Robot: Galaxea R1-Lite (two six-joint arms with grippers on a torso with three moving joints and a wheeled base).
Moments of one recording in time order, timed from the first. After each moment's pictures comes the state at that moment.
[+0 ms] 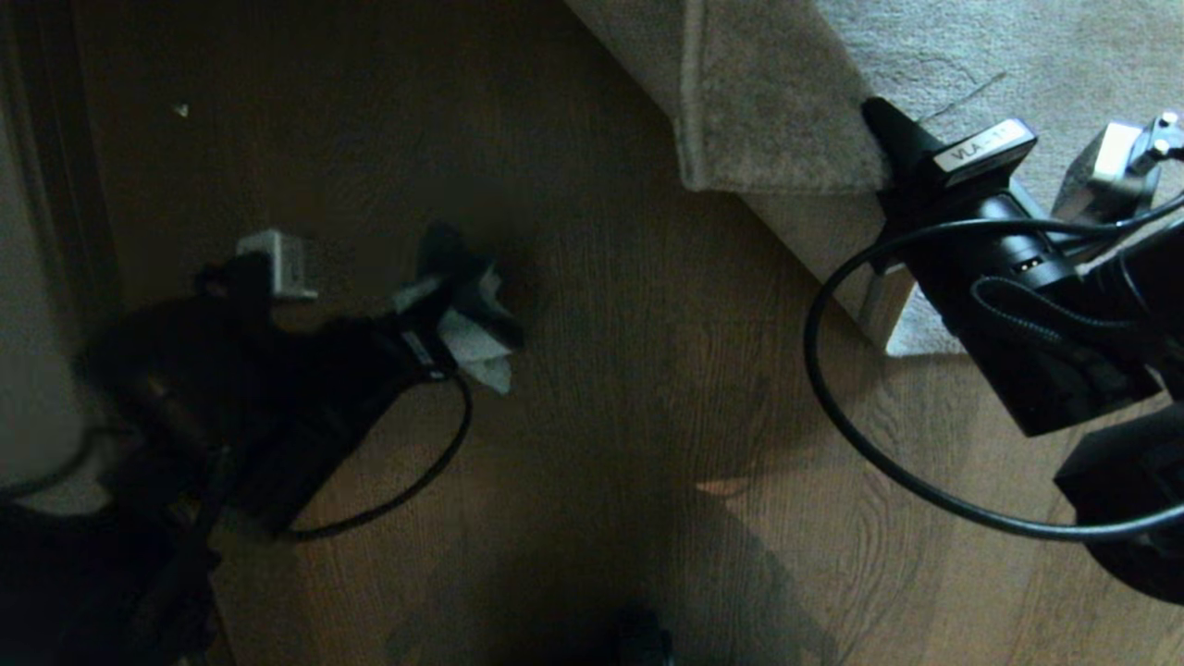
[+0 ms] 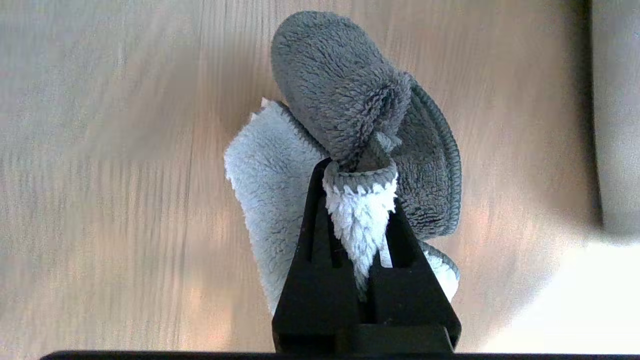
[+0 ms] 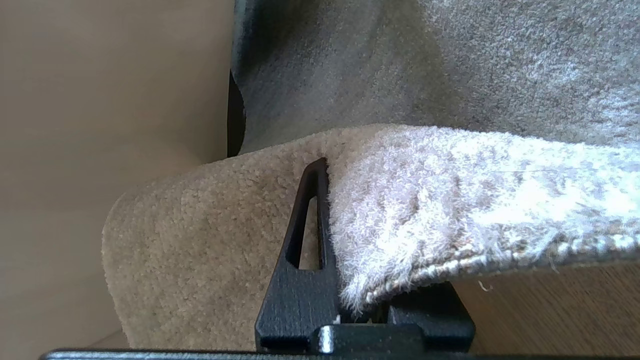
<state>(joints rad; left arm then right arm) -0.51 1.66 -0.49 -1.31 0.20 -0.30 0.54 1.66 -0.74 -1.52 -0.21 0.95</state>
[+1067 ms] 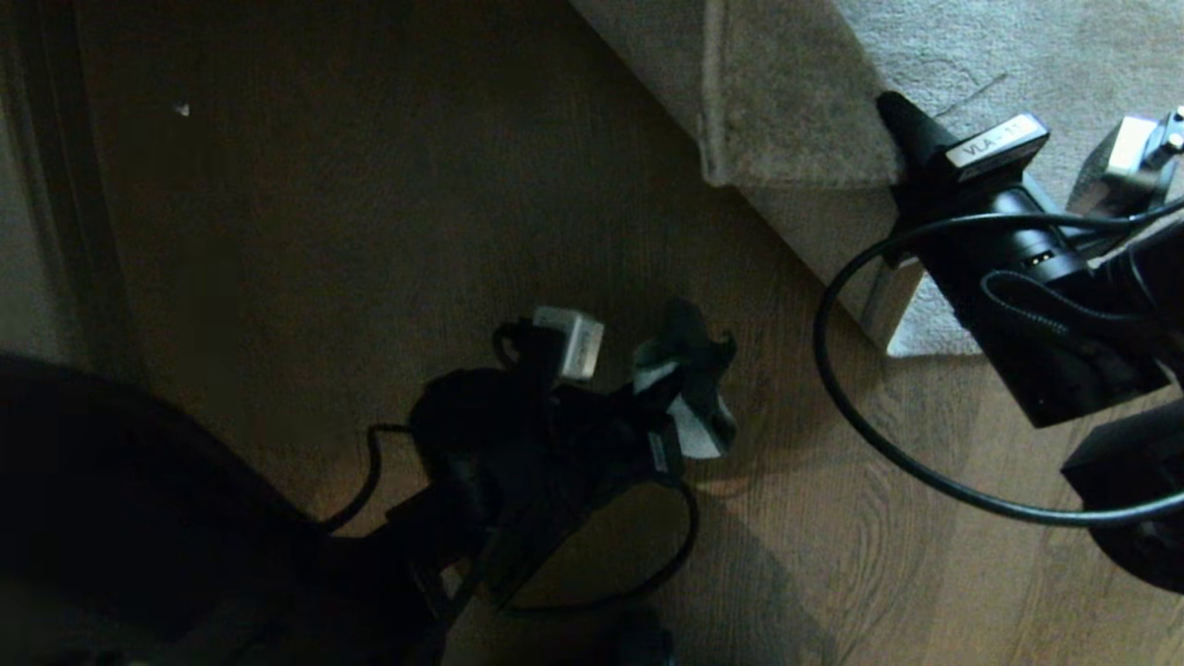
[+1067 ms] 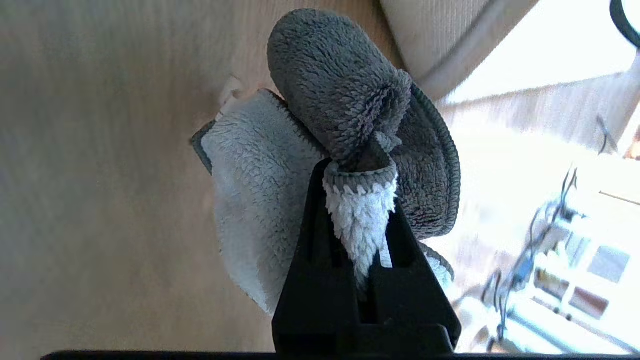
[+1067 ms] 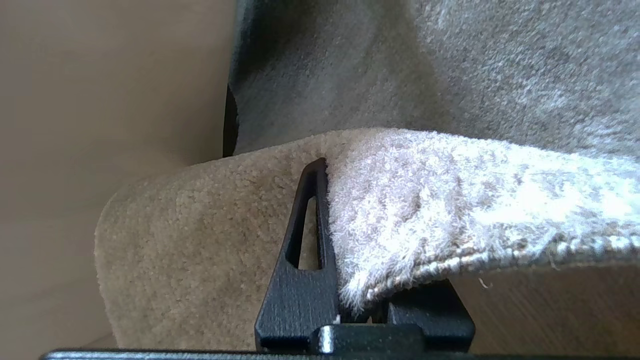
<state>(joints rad) -0.89 1.96 -0.72 -1.31 0.16 -0.27 0.47 1.65 -0.74 -1.52 -0.21 0.95</state>
